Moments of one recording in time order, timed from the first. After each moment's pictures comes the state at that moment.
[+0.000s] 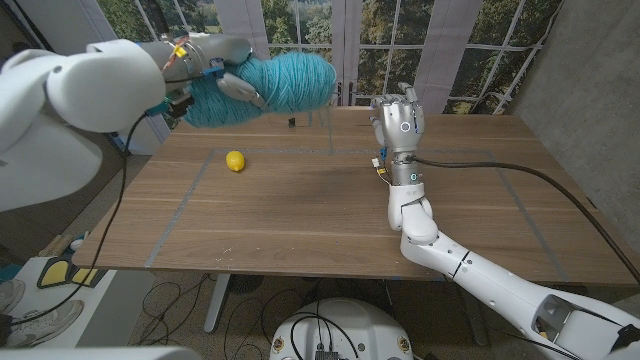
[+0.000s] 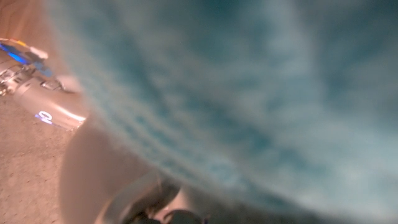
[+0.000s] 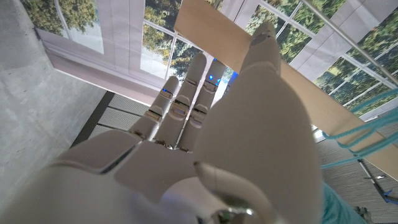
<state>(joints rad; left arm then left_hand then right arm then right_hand) 1.10 1.33 -0.21 -2.71 0.26 0.80 -0.44 0.88 0.05 0.52 -0.18 0.32 0.74 0.09 0.24 0.77 0.80 -0.03 0.84 0.57 1.10 -0.01 0.67 0.68 0.83 -0.10 1.49 0.42 -0.77 -0.51 -0.84 -1.73 -1.06 -0.72 -0.83 1.30 -0.01 -0.13 -0.03 0.36 1.10 -0.14 0.38 0.34 1.05 -0.09 0.52 0.52 0.94 -0.14 0.23 1.00 0.36 -0.05 0.55 0.20</state>
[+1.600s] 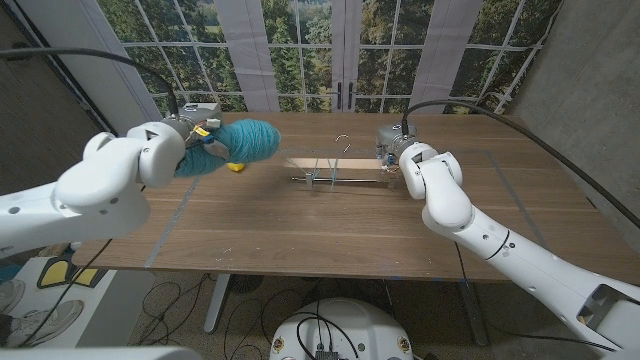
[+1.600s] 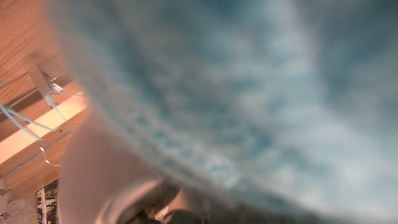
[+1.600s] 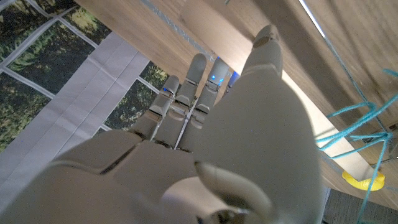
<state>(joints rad) 0.97 1.44 0.39 -2.55 0.54 1.07 -0.31 0.88 0.05 0.52 -0.18 0.32 0.74 0.09 0.24 0.76 0.80 -0.03 0.84 0.57 1.10 0.00 0.68 0.68 0.83 -0.10 1.49 0.42 -0.74 -0.64 -0.76 -2.09 -1.34 -0.66 0.76 1.30 -0.01 -0.14 -0.02 0.37 1.10 -0.14 0.36 0.34 1.08 -0.13 0.50 0.53 0.94 -0.13 0.22 1.01 0.36 -0.05 0.56 0.19</state>
